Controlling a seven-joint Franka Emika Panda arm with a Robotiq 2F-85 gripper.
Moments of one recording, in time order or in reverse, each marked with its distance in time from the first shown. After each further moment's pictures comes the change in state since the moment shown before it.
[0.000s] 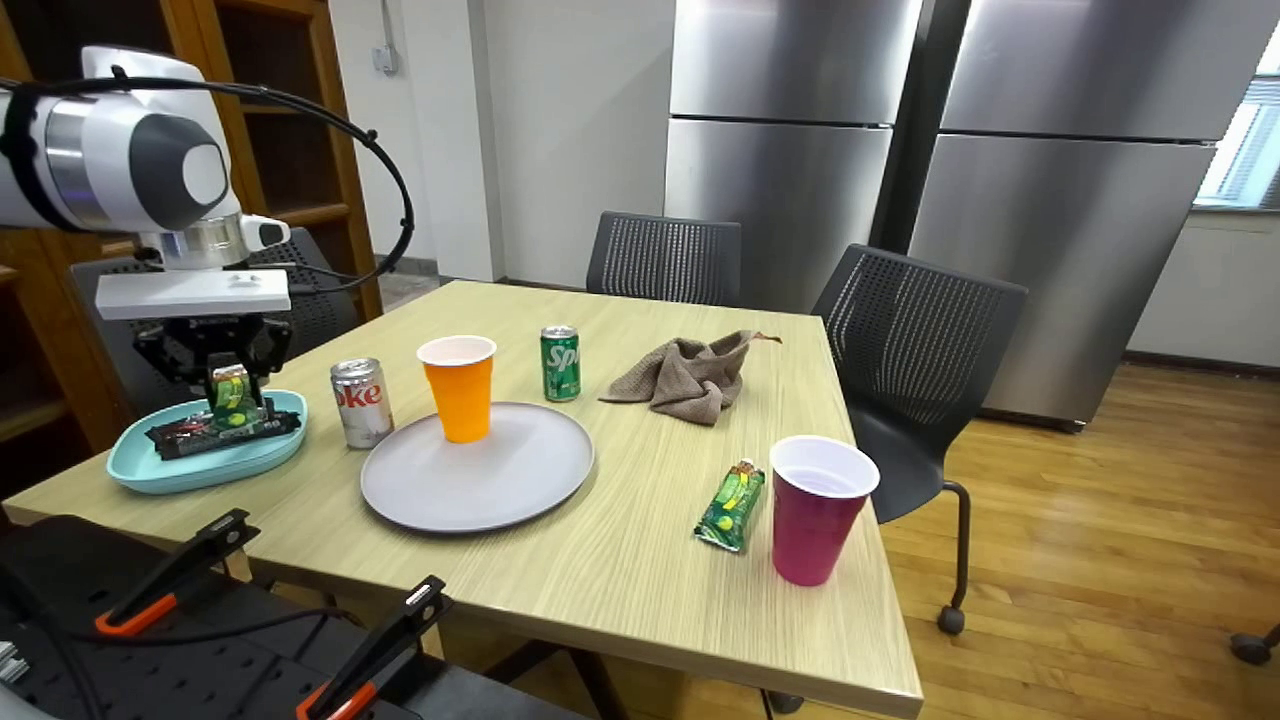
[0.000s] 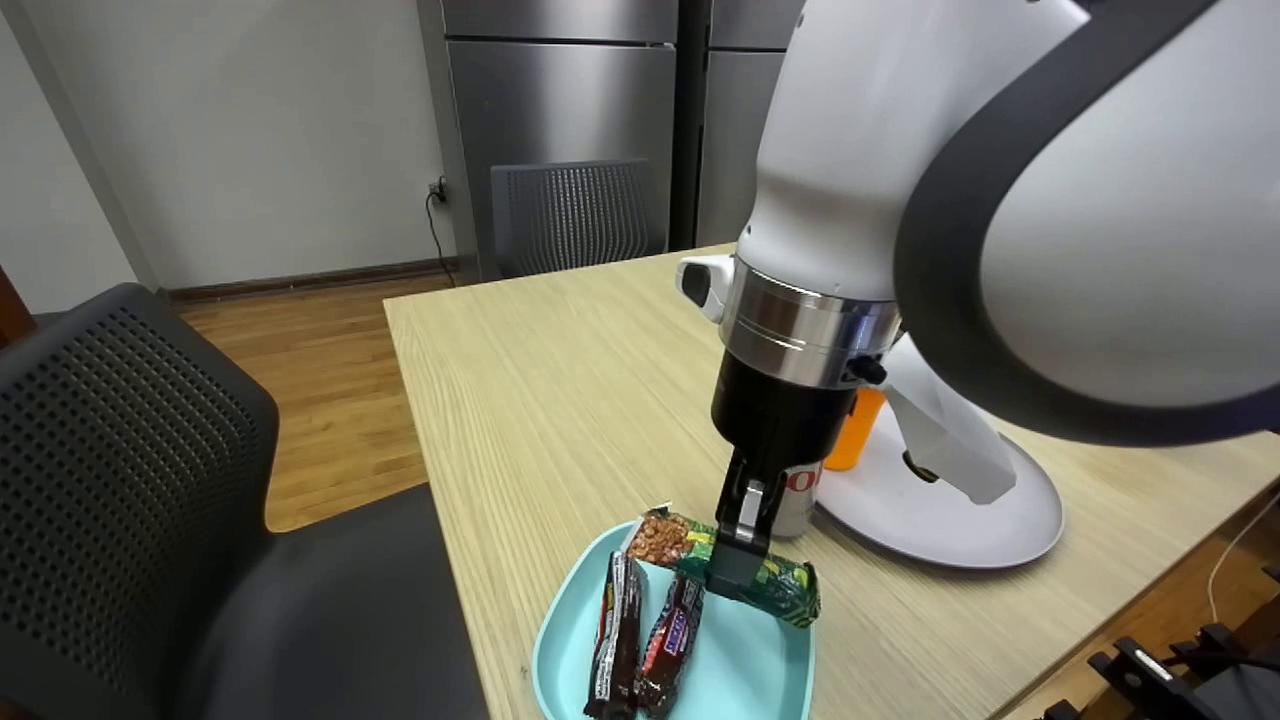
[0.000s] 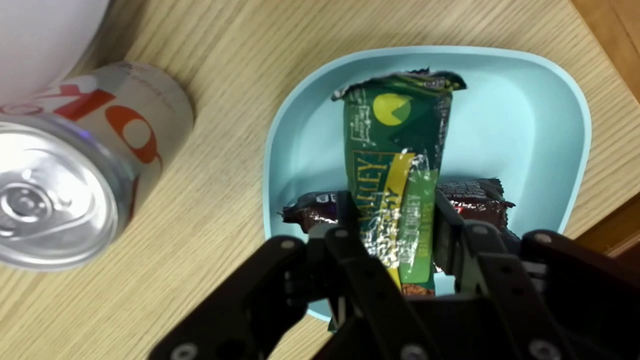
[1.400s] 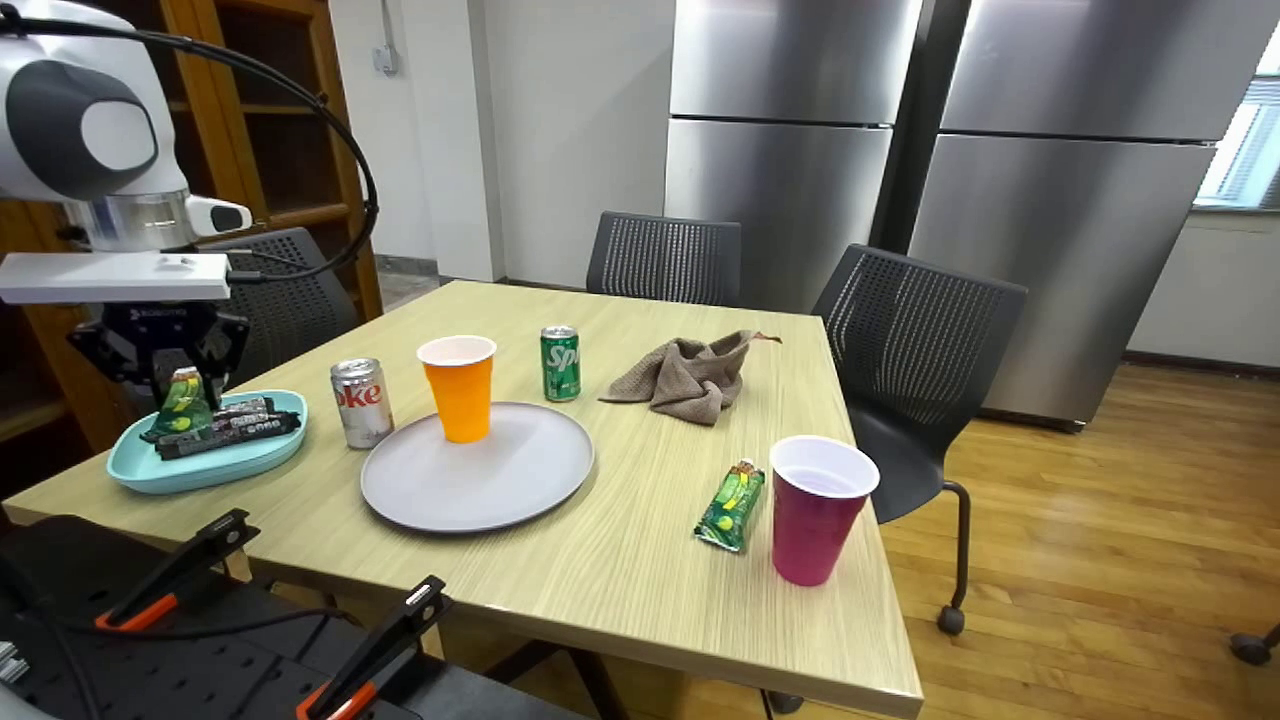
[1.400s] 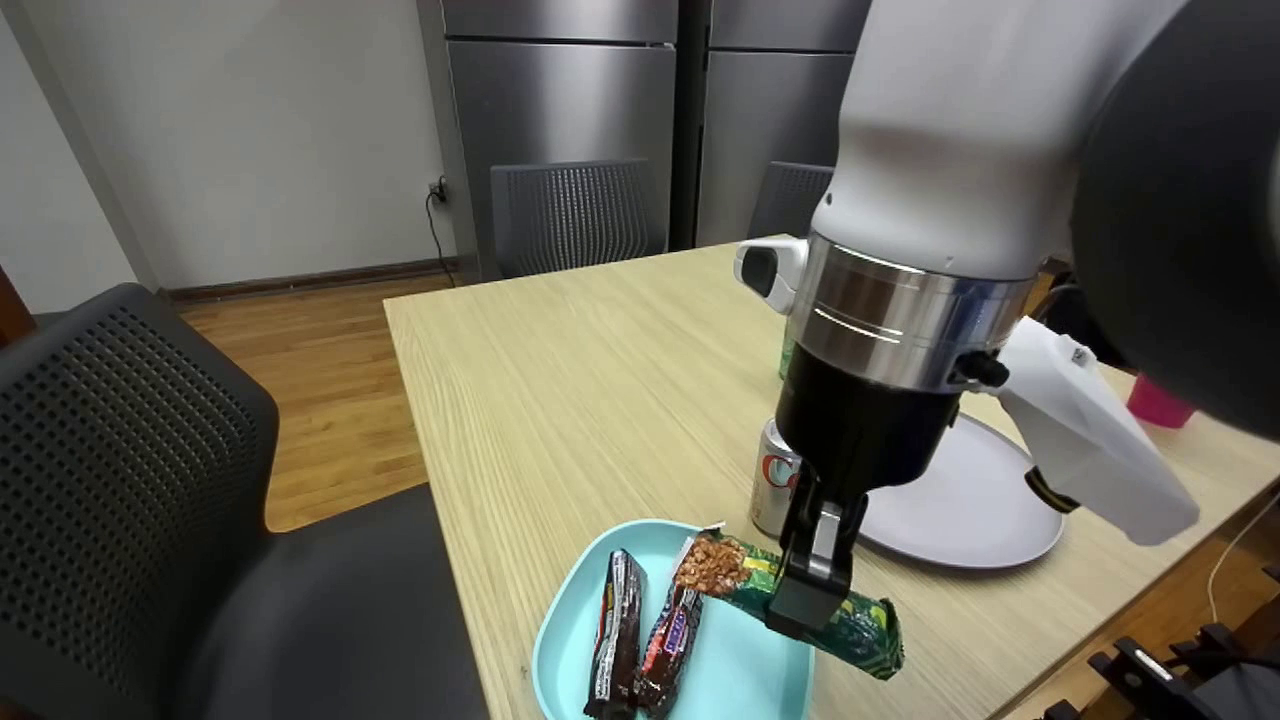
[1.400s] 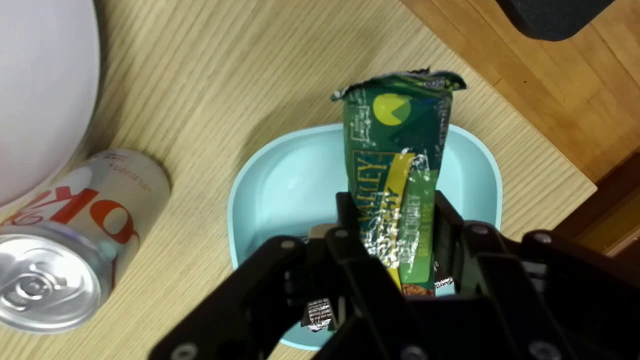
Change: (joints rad) arm 0.084 -0.176 0.008 -0.141 0.187 -0.054 0.000
